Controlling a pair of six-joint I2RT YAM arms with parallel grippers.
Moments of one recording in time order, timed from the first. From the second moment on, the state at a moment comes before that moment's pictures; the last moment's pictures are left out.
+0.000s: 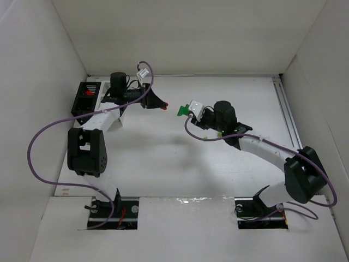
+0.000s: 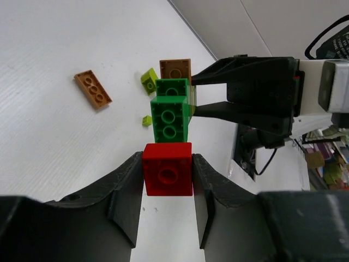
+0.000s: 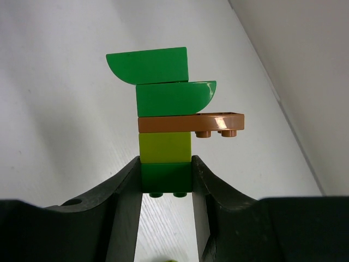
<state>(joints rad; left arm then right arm) -0.14 1.73 1.27 -0.01 1.20 -0.33 0.62 1.45 0.93 0.18 -0.21 -0.61</state>
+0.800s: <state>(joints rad) 0.38 1.65 1.73 -0.41 0.43 -0.04 0.58 1.52 1.02 0.14 -0.22 -0.54</state>
